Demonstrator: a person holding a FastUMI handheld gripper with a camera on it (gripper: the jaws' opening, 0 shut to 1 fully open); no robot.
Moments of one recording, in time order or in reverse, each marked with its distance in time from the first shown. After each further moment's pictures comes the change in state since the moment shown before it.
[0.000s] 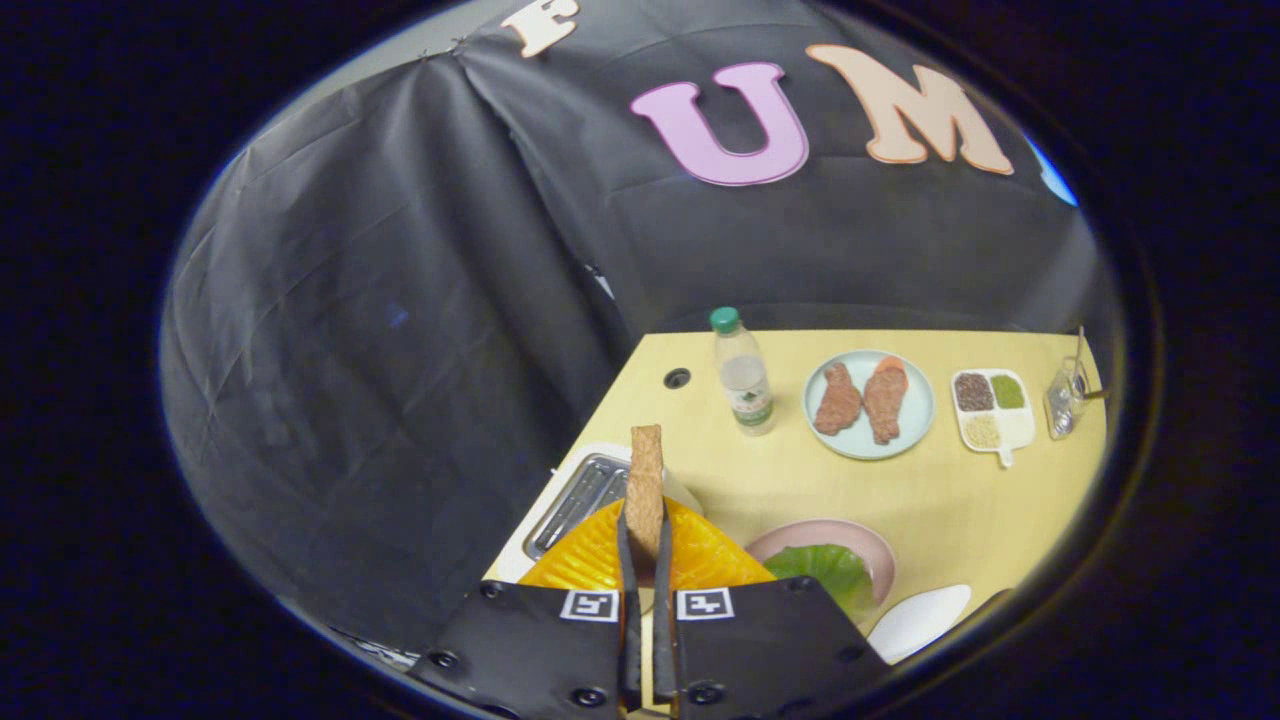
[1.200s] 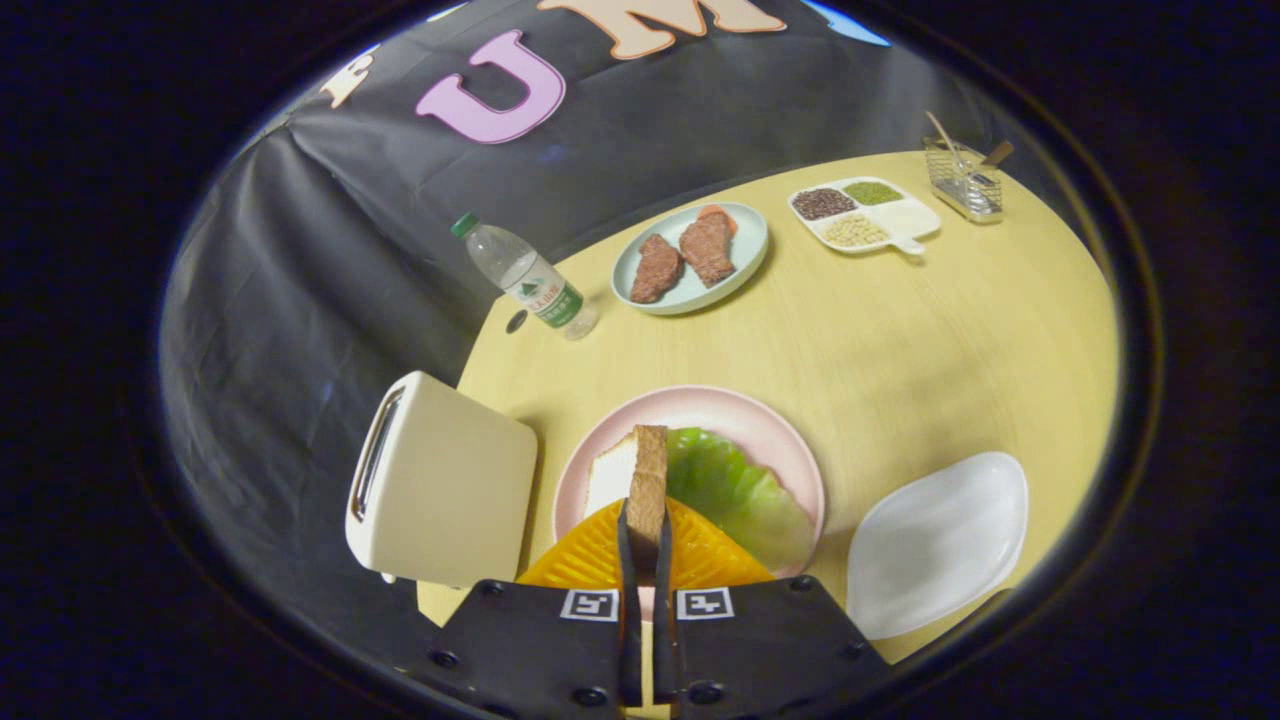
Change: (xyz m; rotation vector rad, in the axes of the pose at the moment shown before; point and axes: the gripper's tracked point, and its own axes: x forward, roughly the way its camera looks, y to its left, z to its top) arm 0.022 -0.161 -0.158 0.319 0.070 -0.192
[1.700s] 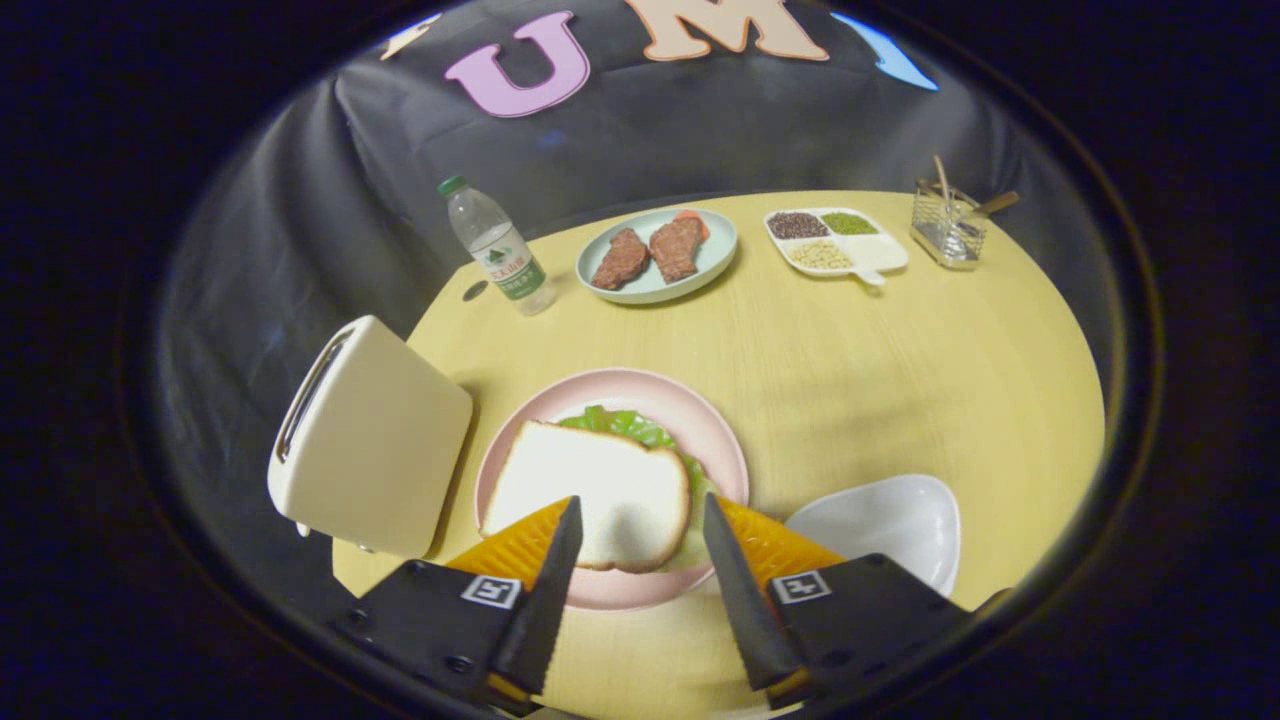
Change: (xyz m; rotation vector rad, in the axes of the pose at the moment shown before) arm -0.015 -0.029 -0.004 -0.199 -0.036 -0.142
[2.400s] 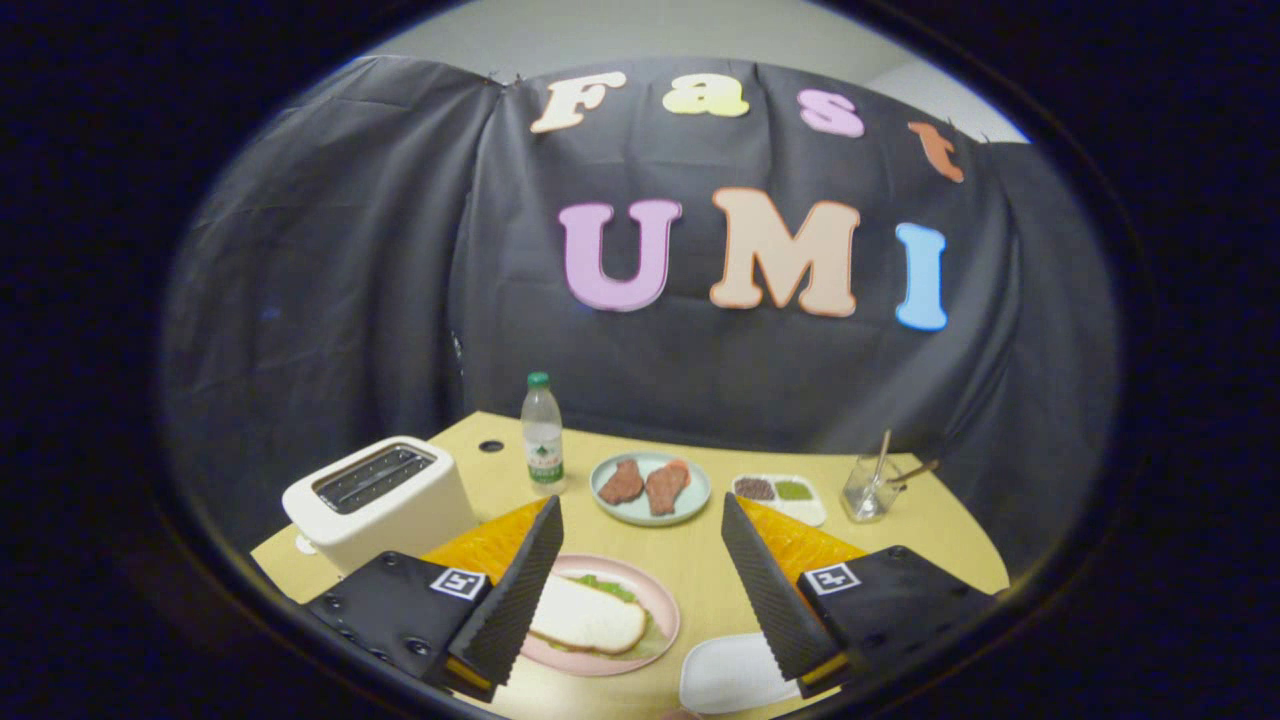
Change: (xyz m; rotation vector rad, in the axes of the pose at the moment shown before) arm -0.145 0.055 0.142 -0.316 -0.718 -0.123
